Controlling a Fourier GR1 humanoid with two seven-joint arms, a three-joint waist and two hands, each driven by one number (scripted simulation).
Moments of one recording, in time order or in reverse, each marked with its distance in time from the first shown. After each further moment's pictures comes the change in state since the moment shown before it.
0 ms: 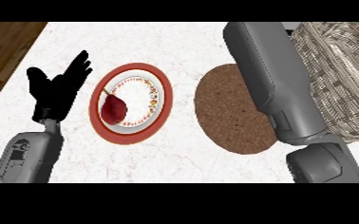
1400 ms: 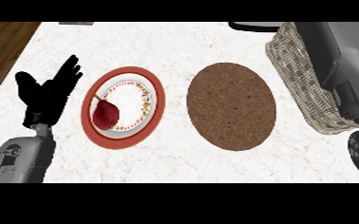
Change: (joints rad) left arm 0.035 0.014 0.045 0.014 0.004 0.006 -0.014; right arm -0.079 -0.278 -0.193 0.294 0.314 -0.019 0.085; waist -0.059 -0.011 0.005
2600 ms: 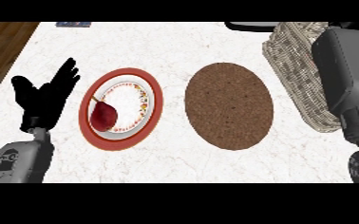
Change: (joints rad) left arm 0.029 -0.007 0.012 -0.028 -0.006 -0.001 0.006; right arm 0.250 -0.020 -0.166 -0.113 -0.003 -0.269 -0.070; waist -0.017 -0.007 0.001
